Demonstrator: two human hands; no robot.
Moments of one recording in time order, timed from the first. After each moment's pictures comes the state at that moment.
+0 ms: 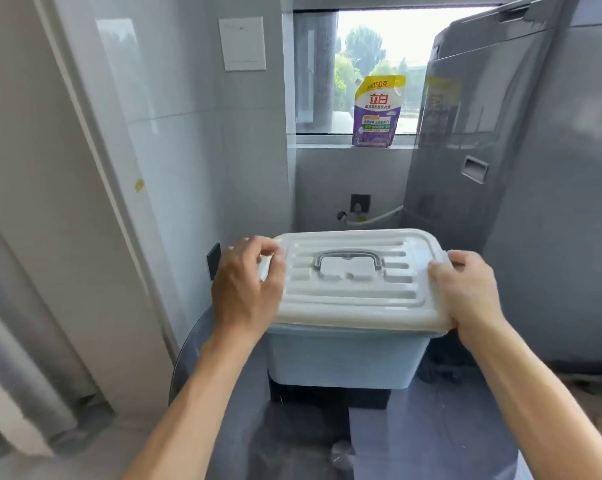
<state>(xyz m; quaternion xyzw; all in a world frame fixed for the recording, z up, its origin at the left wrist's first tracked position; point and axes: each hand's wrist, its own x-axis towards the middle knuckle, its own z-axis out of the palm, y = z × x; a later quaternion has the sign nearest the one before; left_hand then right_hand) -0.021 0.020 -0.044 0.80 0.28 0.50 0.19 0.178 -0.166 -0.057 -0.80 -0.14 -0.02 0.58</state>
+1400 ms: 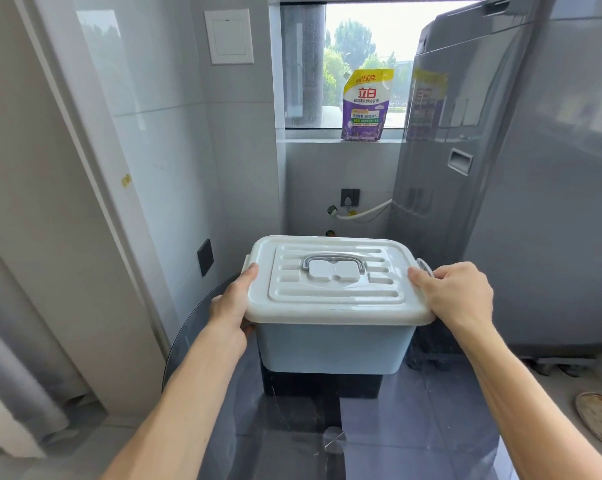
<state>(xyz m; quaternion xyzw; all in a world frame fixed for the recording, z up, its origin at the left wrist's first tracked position) -0.015 0.045 -0.092 0.43 0.47 0.30 0.71 0.184 -0.180 -0.075 -0.89 -0.13 -0.06 0.43</state>
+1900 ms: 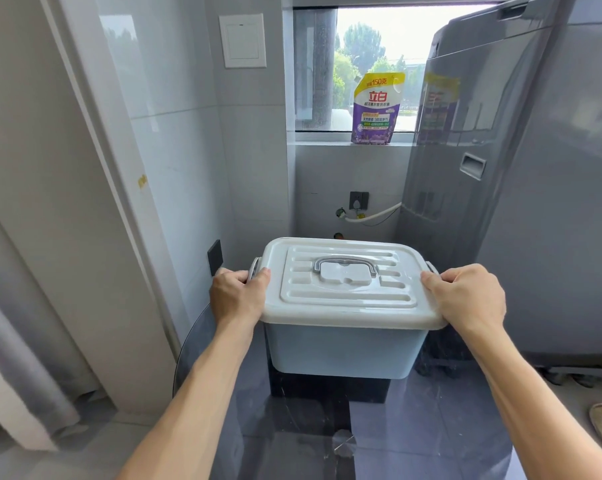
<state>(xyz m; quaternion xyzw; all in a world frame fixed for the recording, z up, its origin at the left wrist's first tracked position) -0.007 0.059 -0.093 0.66 0.47 0.44 0.39 0.181 -0.173 -0.069 -0.91 -0.15 -0.10 0.38</state>
